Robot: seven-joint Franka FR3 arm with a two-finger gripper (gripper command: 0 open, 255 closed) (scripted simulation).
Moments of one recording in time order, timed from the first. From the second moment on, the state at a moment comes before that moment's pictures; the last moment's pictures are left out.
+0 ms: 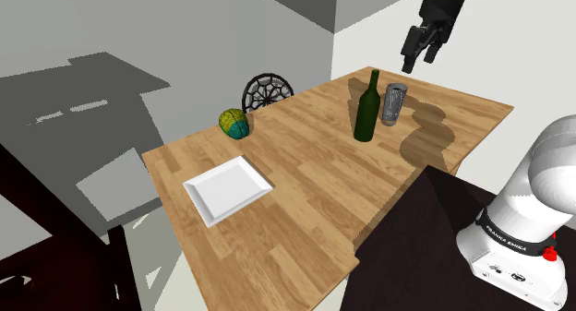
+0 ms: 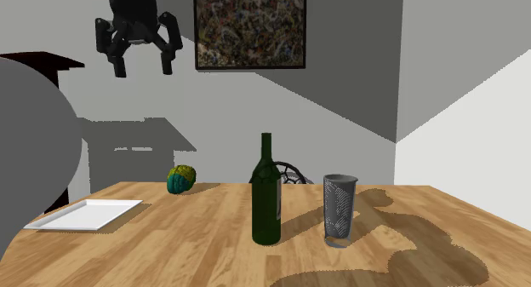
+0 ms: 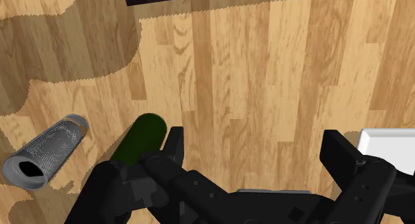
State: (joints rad) arm 0.01 -0.81 -0.04 -2.41 -0.09 1.70 0.13
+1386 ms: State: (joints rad) arm 0.01 -0.20 -0.40 -2.13 -0.05 2.05 -0.33
